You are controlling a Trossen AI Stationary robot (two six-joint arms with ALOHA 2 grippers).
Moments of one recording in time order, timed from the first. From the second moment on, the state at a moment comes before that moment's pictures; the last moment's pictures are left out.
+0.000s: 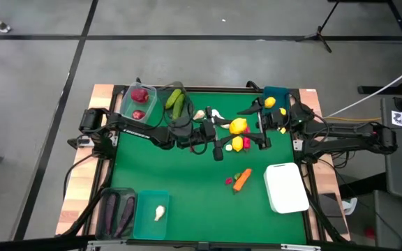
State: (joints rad) left arm -0.05 1.80 1.22 0.74 -0.29 0.21; right arm -0.24 0.95 0.53 0.71 -0.39 -0.05
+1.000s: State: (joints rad) left arm -0.05 1.80 1.22 0.74 -0.29 0.22; right arm -0.24 0.95 0.53 0.70 -0.42 -0.02
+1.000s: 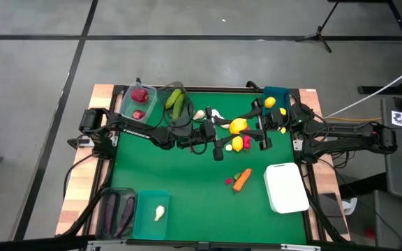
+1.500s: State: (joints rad) left arm -0.04 1.80 1.22 0.64 -0.29 0.21; right arm -0.24 0.95 0.53 0.68 -0.42 -0.01
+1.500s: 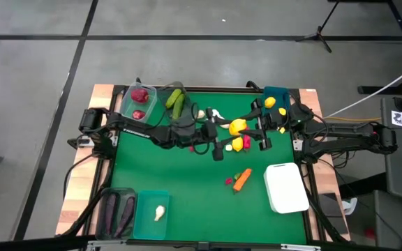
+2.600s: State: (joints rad) left arm 0.02 1.80 1.22 0.29 -0.44 0.06; right arm -0.46 0.77 0.53 -0.22 0.82 0.29
